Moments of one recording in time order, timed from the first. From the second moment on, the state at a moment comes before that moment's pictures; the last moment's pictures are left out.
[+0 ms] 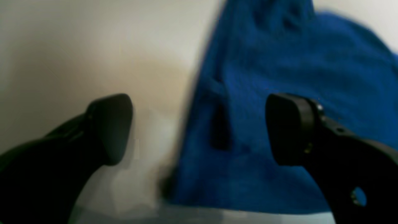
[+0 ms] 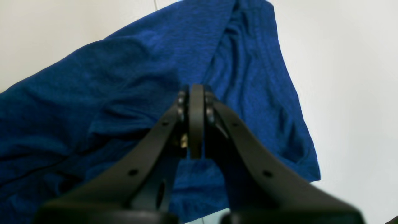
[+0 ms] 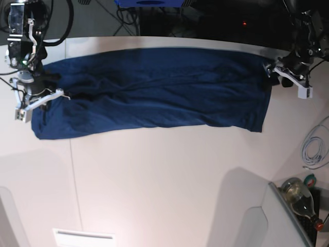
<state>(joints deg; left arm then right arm) 12.7 -19.1 -33.4 63.7 -28.0 -40.8 31.6 -18.0 9.6 9.8 93.2 19.4 -3.7 -31.5</state>
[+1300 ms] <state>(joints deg) 13.1 -22.8 -30.9 64.1 -28.0 -40.6 21.1 -18.4 9.5 9.8 93.3 19.4 -3.7 -31.4</state>
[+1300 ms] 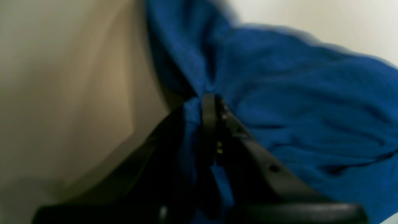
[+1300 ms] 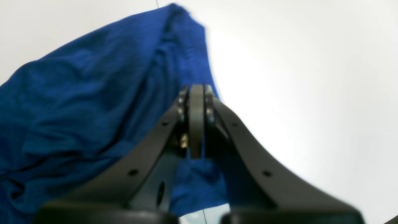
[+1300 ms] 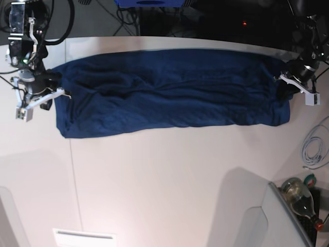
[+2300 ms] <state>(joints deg) 18.0 -4.6 -3.5 91.0 5.1 -35.2 25.2 -18.1 9.5 9.8 93.4 19.4 -3.7 -31.4</state>
